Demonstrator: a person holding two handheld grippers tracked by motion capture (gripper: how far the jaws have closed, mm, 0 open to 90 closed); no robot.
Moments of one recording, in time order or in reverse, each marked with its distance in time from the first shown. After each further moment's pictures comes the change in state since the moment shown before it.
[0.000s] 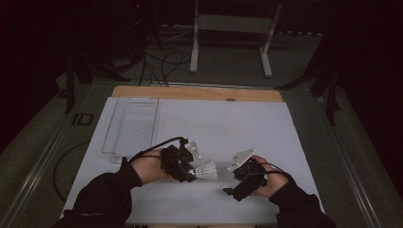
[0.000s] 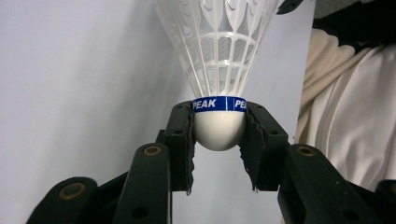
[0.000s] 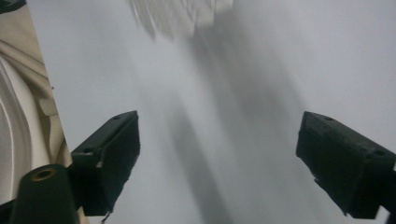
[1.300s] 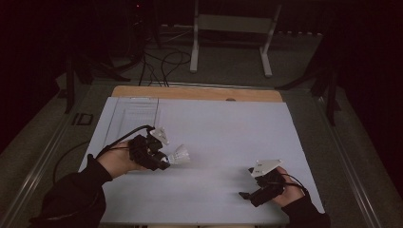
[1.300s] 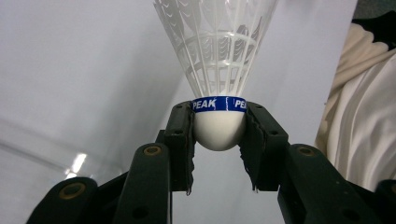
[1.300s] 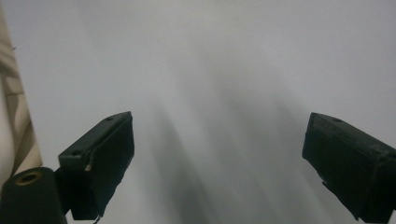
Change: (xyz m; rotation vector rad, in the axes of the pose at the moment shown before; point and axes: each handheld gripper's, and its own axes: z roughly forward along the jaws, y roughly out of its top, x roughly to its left) left arm 0.025 -0.053 -0.050 -0.012 0.092 -0.127; right arm -0.014 -0.073 0.001 -0.129 -0.028 0.075
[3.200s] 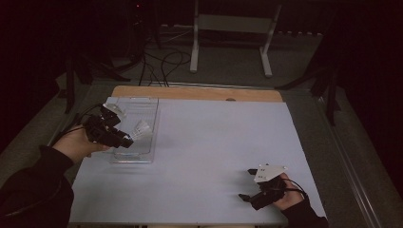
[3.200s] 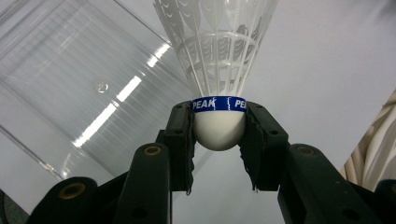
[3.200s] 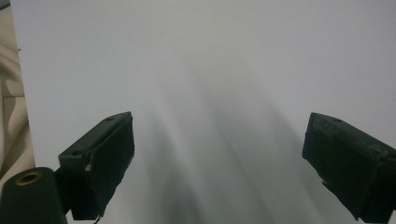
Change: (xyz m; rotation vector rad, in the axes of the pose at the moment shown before) left arm 0.057 -0.055 -0.073 -0.024 0.145 -0.275; right arm 0.004 -0.014 0.003 -0.108 -0.010 -0.044
